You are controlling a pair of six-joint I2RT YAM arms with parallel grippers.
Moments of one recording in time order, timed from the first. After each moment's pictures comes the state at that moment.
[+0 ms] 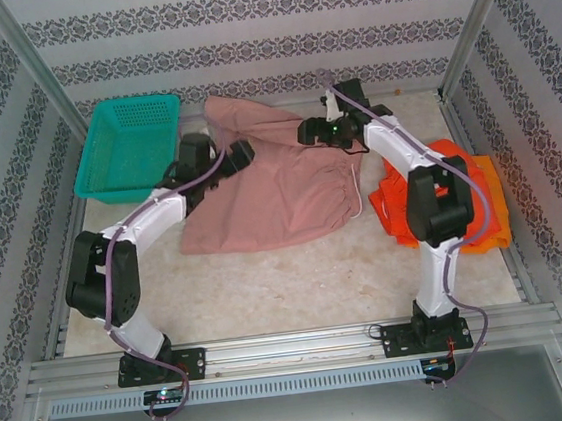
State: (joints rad) left arm -0.33 1.68 1.10 -0.01 0.13 -0.74; right arm 0.23 2.05 1.72 -0.56 -0.35 0.35
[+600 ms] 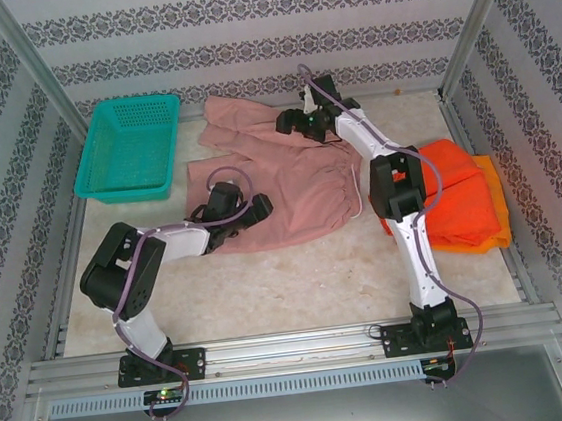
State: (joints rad) left arm -0.49 1.75 0.81 0.21 0.08 -0.83; right arm 0.25 2.52 2.28 -0.61 -0.42 0.48
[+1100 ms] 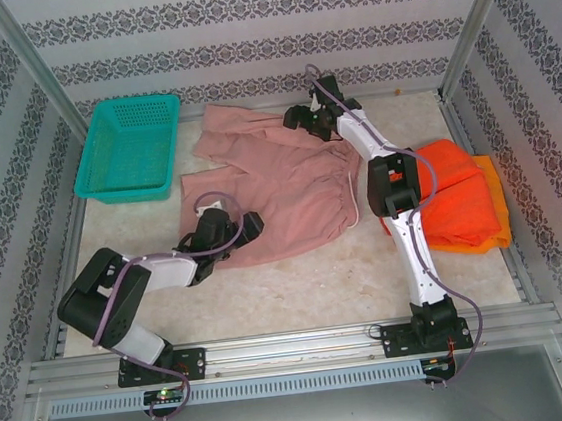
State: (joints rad) left arm -0.52 1.56 0.51 0.40 0.01 -0.90; right arm 0.21 2.64 2.41 -0.62 -0.31 0.55
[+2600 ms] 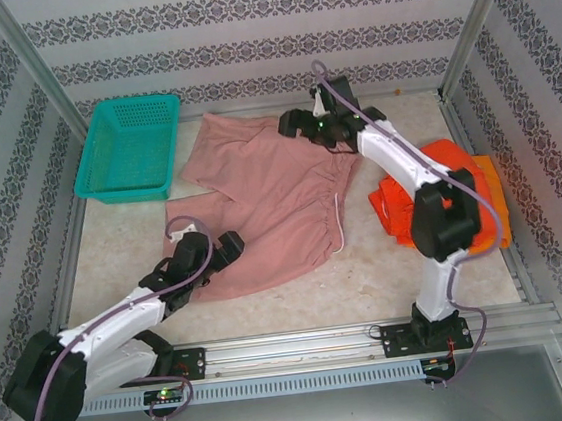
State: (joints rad) left arm -0.57 1.00 0.39 -0.07 -0.12 -1.00; right arm 0.35 1.84 1.59 -0.49 -0.31 0.59
